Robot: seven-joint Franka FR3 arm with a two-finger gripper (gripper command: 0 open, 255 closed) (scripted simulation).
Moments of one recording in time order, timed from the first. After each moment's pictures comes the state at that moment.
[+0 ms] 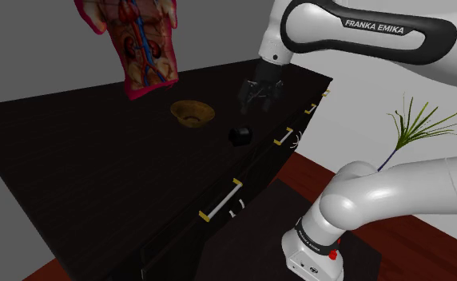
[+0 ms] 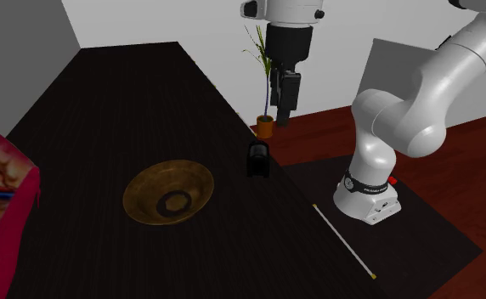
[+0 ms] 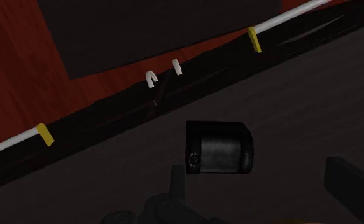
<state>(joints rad) -0.04 -0.70 0.09 -2.37 0.06 1.70 0.27</state>
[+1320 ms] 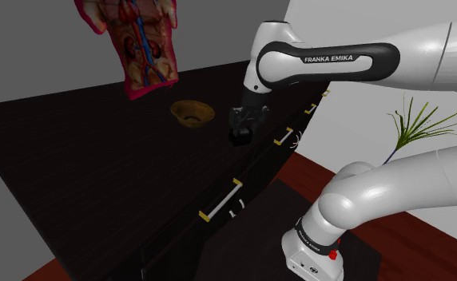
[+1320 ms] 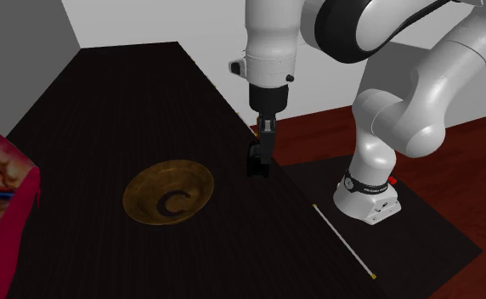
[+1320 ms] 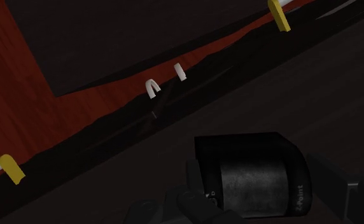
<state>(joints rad) -0.07 -0.60 0.12 -2.52 0.06 1.91 0.34</state>
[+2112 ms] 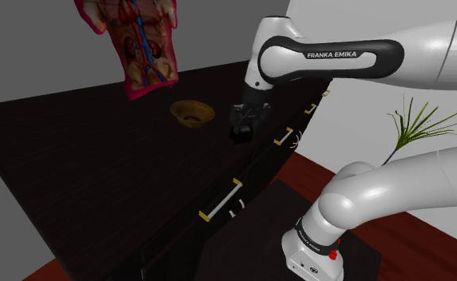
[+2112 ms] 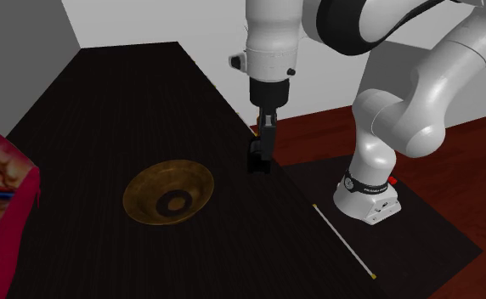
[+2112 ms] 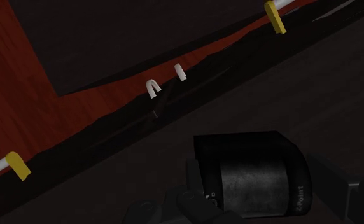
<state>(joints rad) -0.07 -0.60 0.11 -2.50 0.06 1.88 0.34</state>
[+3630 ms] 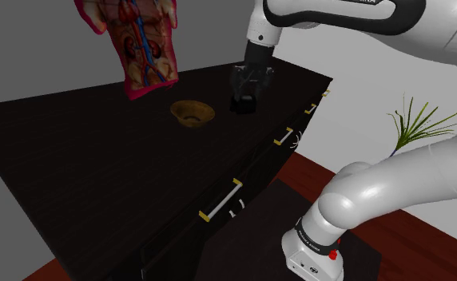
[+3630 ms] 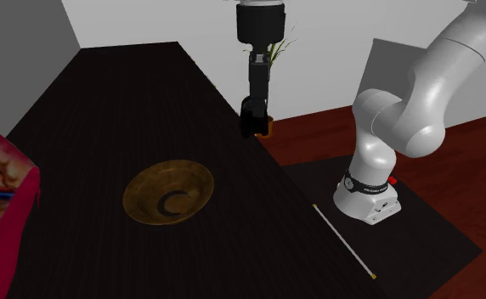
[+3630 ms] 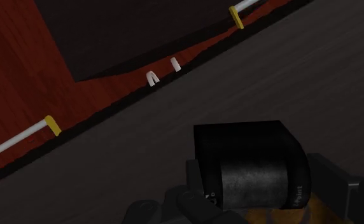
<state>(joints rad) -0.07 -0.52 0.12 -2.15 0.05 1.61 0.36</state>
